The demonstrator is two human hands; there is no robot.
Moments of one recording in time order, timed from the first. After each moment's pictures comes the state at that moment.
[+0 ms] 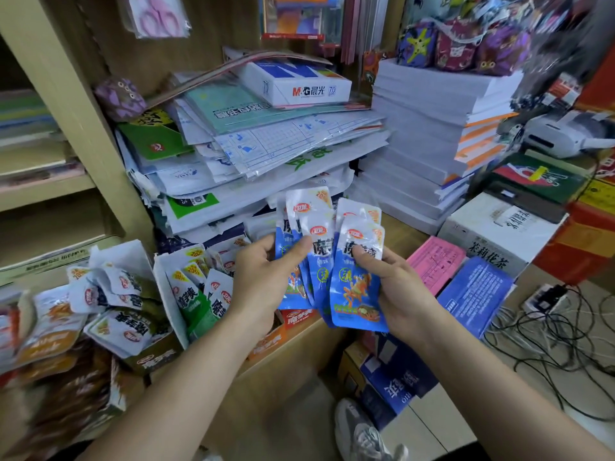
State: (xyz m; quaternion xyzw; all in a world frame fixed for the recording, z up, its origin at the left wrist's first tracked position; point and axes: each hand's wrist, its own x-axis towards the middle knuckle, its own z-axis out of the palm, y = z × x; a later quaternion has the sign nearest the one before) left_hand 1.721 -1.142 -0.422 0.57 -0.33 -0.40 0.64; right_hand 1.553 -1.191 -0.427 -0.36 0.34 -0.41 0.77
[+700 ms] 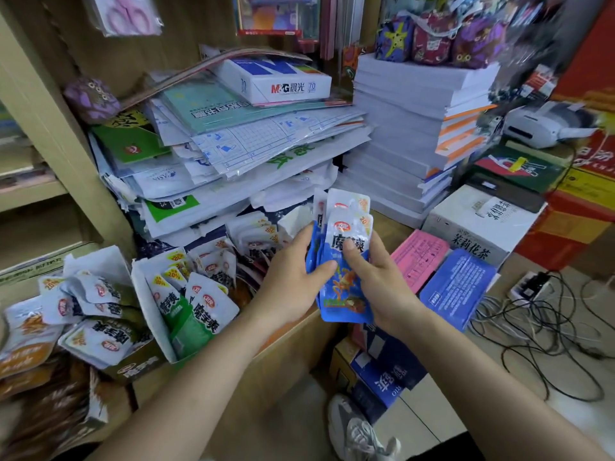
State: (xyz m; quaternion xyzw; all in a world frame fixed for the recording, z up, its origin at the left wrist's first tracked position) left_hand 1.696 -1.160 -0.429 0.55 -0.61 -0.33 0.47; right_hand 1.546 -1.197 -0.438 -0.46 0.34 -0.44 0.69
